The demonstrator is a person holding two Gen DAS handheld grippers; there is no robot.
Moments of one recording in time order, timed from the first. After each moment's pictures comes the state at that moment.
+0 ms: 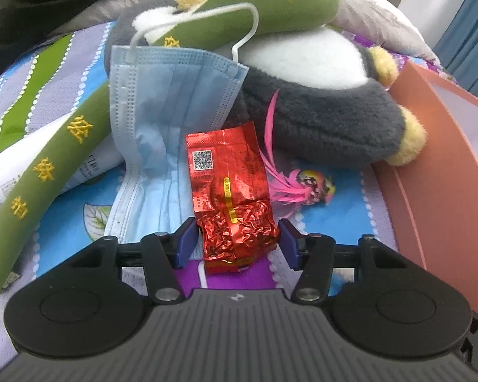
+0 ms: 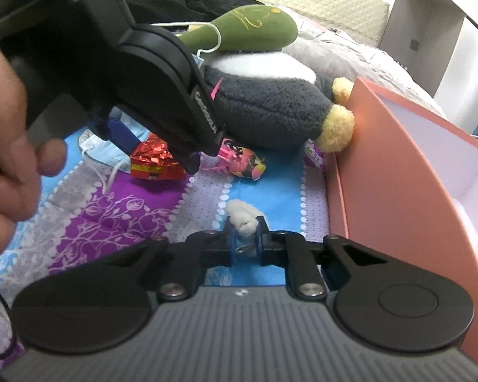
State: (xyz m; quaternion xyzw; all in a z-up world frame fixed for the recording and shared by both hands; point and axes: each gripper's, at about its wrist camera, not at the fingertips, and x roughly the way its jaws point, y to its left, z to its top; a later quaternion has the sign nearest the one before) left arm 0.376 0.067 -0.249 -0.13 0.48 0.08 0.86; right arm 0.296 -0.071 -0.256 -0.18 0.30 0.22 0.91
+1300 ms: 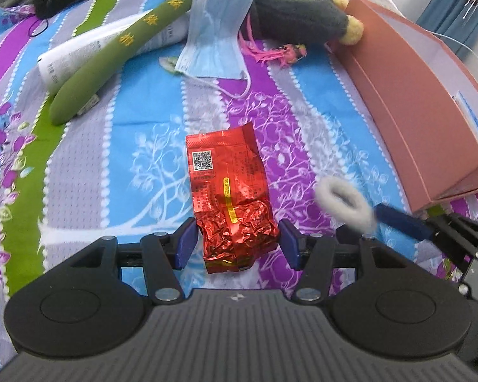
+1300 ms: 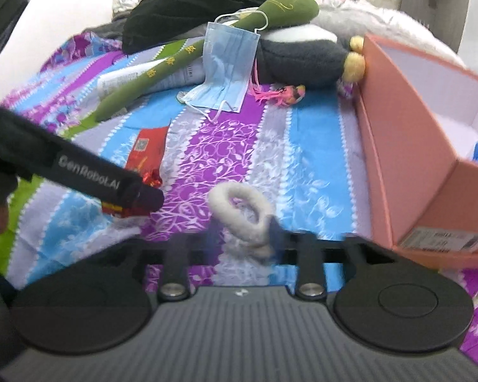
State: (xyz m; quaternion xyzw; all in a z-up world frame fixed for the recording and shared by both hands) left arm 0.170 0.058 -0.235 -0.13 0.51 0.05 0.85; right arm 0.180 -0.117 -0.242 -0.09 0.37 0.28 0.88
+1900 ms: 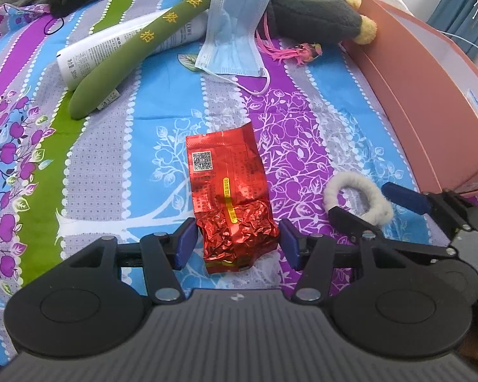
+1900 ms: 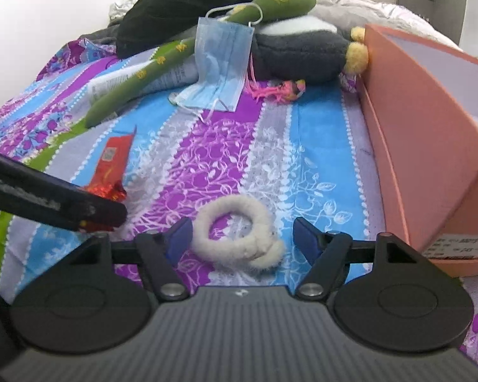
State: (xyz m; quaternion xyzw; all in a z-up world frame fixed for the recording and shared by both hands) left arm 0.162 0.060 -0.237 -0.12 0.51 0.07 0.85; right arm 0.200 -0.113 -0.264 -0.08 0.37 0.29 0.88
